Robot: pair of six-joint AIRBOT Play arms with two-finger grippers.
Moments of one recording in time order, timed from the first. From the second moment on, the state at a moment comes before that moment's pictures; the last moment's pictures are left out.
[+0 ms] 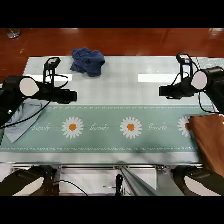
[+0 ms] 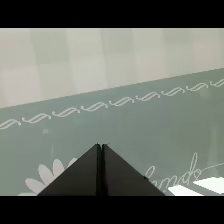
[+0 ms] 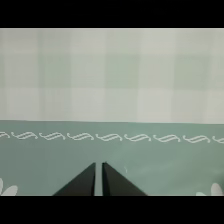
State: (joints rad) left arm -0.26 -1.12 0.97 1.35 -0.97 -1.61; right arm 0.19 -1.19 1.07 -1.61 1.07 1.80
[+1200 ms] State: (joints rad) left arm -0.15 -2.11 2.00 1.36 -0.71 -1.59; right arm 0.19 -1.26 1.07 -1.52 1.17 1.82
